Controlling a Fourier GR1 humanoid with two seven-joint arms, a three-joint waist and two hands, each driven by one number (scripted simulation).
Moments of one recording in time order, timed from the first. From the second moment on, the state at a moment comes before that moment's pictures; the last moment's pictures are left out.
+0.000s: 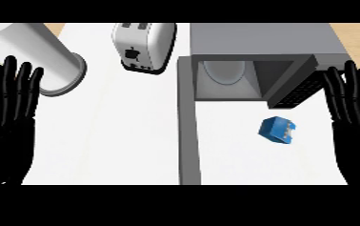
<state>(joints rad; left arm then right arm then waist) 0.00 0.09 0.05 -2.10 -0.01 -0.01 -0.04 0.02 -0.12 -0.01 -2.10 -0.03 0.02 -0.03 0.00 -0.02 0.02</state>
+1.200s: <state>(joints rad) 0.22 0.08 0.15 -2.22 0.25 -0.13 0.08 0.07 0.00 0.57 -2.09 0.42 -0.52 -0.04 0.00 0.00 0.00</state>
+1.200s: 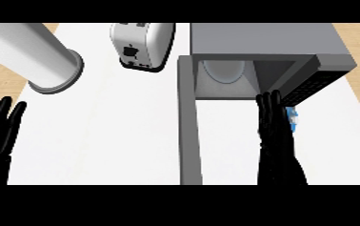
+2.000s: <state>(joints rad) 0.36 0.07 0.25 -2.25 0.35 -0.27 0.01 0.14 -0.03 0.37 -1.91 0.21 -0.57 -0.25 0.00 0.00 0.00</state>
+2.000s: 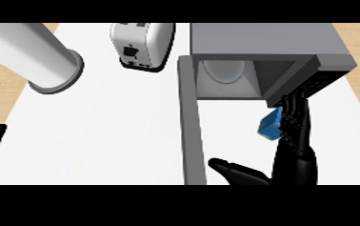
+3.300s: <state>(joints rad) 0.46 0.01 0.26 -2.28 0.36 -0.36 -0.02 0.16 -0.08 0.03 -1.44 -0.07 -0.34 -0.73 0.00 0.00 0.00</state>
